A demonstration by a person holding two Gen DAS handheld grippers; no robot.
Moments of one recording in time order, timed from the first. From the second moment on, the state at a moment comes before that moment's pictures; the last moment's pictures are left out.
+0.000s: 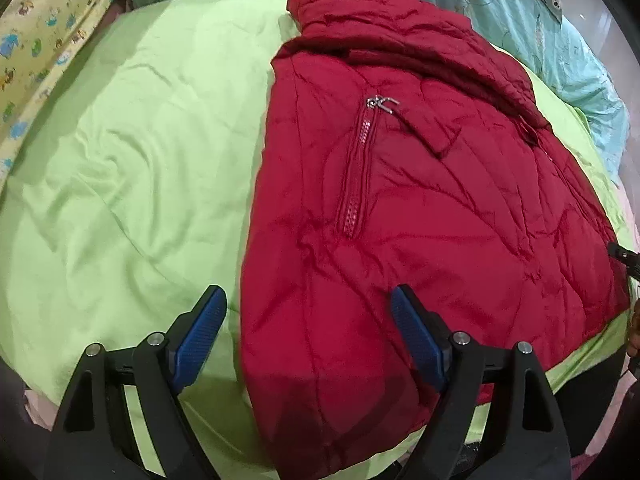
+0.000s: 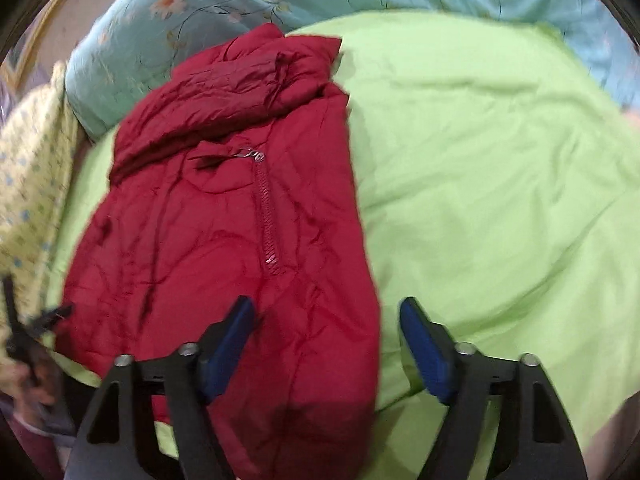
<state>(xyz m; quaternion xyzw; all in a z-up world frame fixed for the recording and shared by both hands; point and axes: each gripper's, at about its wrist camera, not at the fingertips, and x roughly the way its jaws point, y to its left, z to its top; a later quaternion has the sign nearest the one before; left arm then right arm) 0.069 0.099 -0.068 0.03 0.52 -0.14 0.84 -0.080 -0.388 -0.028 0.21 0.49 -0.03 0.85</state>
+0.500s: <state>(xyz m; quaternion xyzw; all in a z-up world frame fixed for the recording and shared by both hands) 0.054 0.102 -0.079 0.01 0.52 -0.21 0.83 -0.093 -0.392 -0.039 0.26 0.50 0.04 0.83</state>
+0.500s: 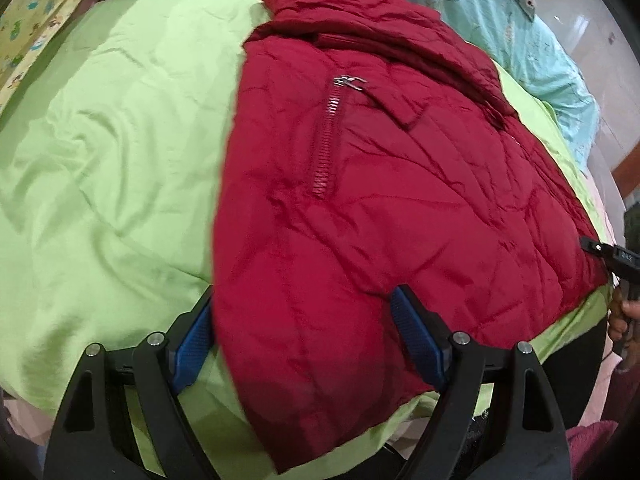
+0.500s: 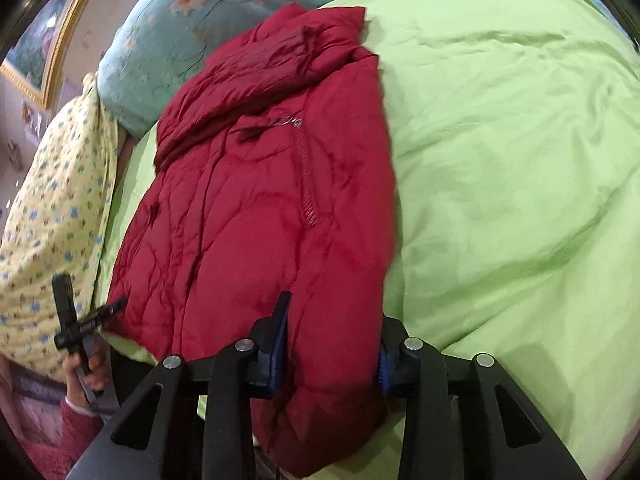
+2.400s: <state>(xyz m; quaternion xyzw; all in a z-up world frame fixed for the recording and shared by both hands) 0.158 0.086 0.086 -0.07 0.31 -0.27 0.91 0.010 -0.416 0.096 0.29 0.30 0.11 0.90</state>
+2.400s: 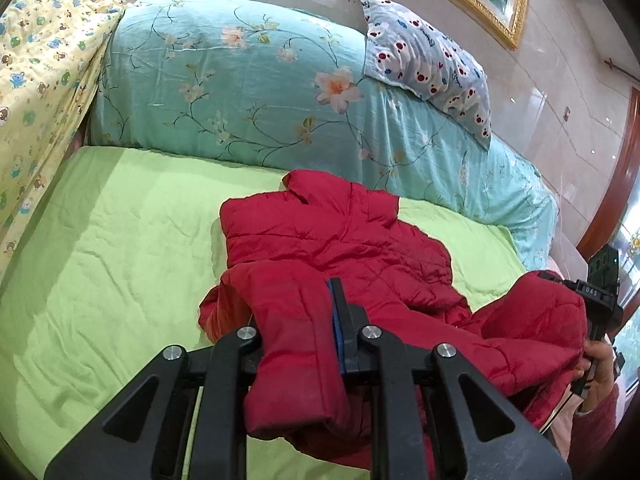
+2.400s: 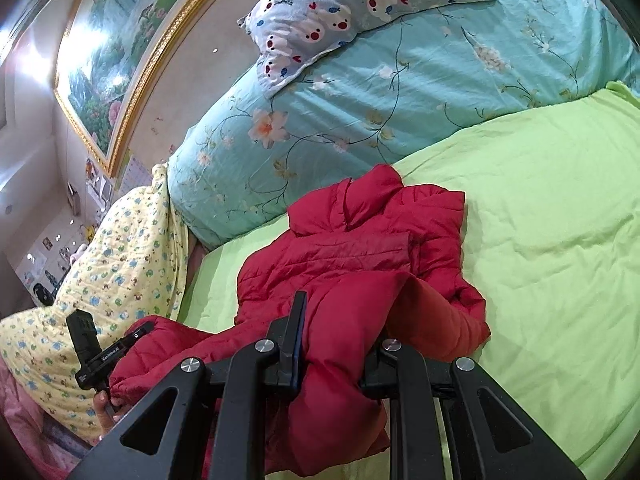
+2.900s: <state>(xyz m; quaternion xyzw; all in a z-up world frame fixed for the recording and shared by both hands) 0.188 0.080 0.095 -0.10 0.32 -0.25 0.91 0.035 -0.423 0.103 0.29 0.29 0.09 0.91</state>
